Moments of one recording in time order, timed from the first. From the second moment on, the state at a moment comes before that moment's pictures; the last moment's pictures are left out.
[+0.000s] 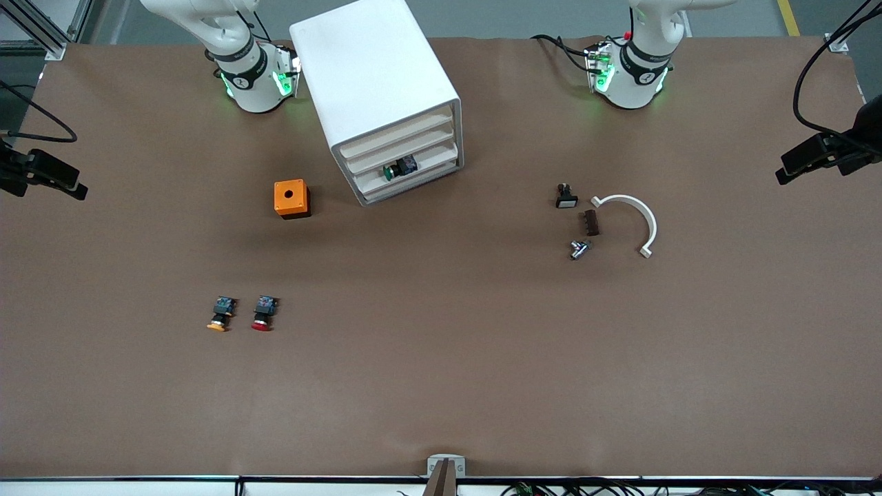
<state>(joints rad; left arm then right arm) 0.03 0.01 -0.03 -1.51 0.00 1.50 -0.14 0.01 0.02 -0.10 -1.53 0.01 1.55 -0.01</state>
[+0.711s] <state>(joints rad) -0.10 0.34 -0.05 -1.46 0.00 1.50 -0.41 0.02 0.02 -0.09 -1.53 0.01 1.52 0.12</state>
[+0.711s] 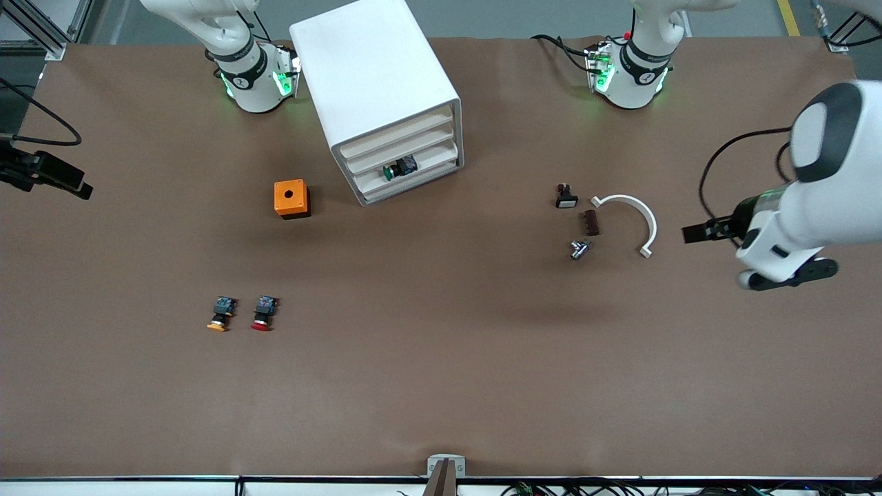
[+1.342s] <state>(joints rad) -0.35 0.52 -0.05 -1.39 -0.02 1.52 -1.02 0.10 0.03 -0.08 -1.54 0.04 1.51 0.42</state>
